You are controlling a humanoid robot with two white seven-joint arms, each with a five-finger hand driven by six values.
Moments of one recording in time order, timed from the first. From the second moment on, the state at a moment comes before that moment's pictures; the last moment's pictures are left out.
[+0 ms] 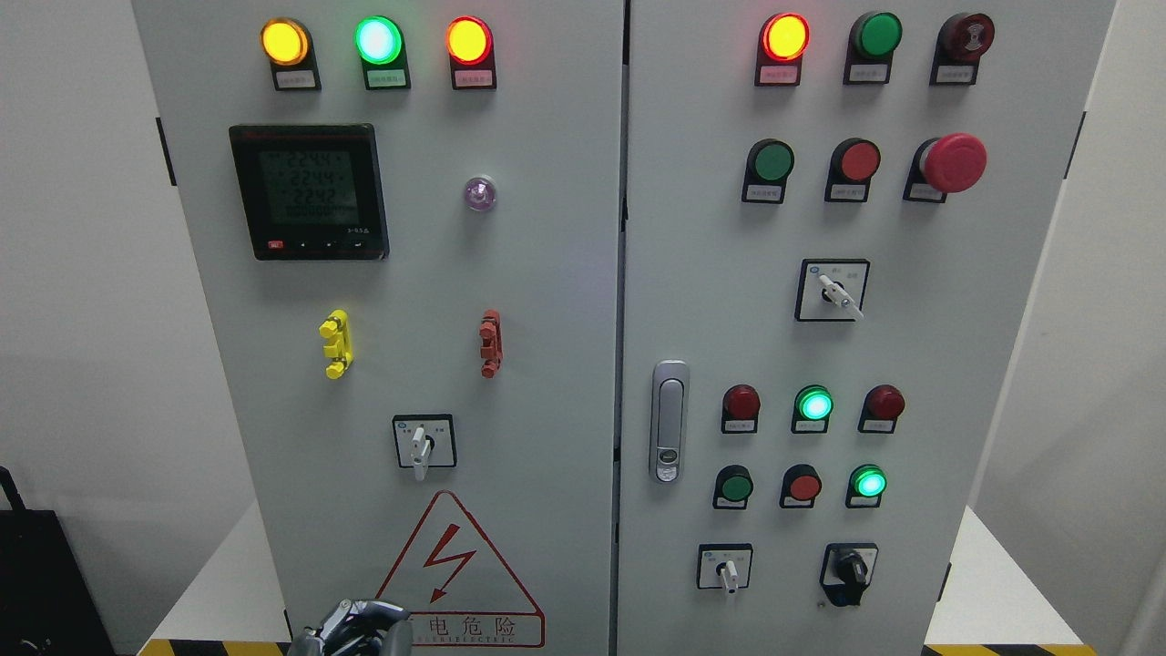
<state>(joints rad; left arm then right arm) 0.03 0.06 -0.08 -1.95 -0.05 0.02 0.13 0.15 0.12 -0.13 -0.13 0.21 0.11 -0.12</state>
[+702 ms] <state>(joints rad) -0.06 0.02 -0.16 -1.98 -0.05 0.22 0.31 0.15 0.12 -0.13 -0.13 0.21 0.11 -0.12</state>
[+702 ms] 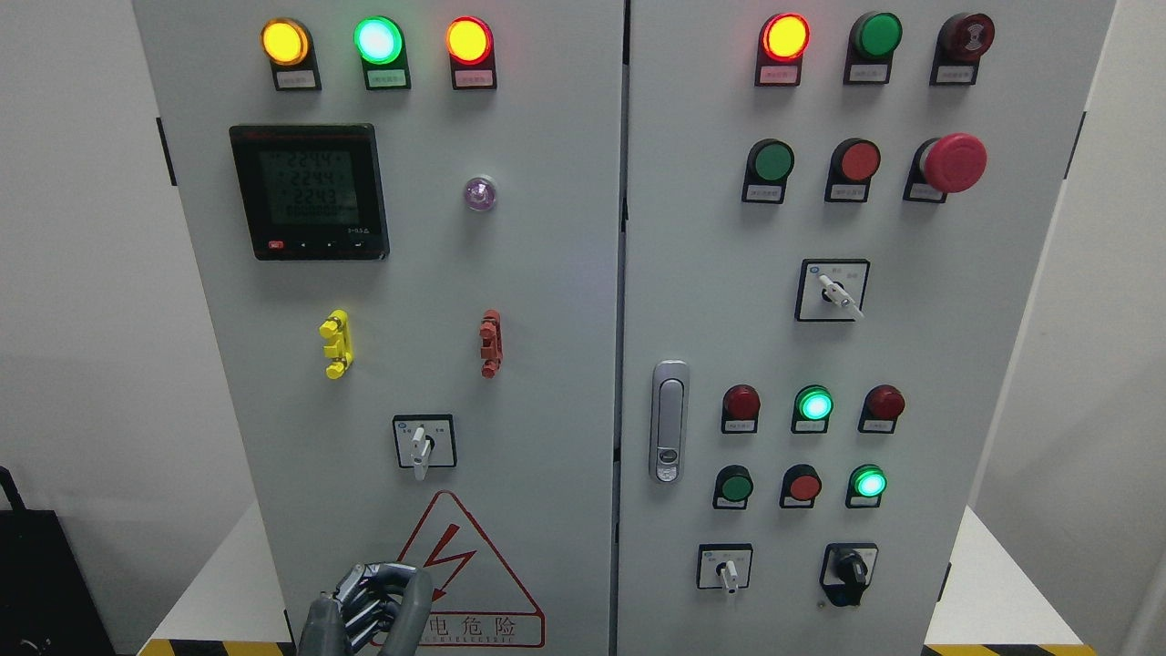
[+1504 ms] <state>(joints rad) -0.15 -0.02 -0.20 -1.98 -0.14 0.32 0.40 0.15 0.12 -0.13 -0.13 0.21 0.11 -0.13</state>
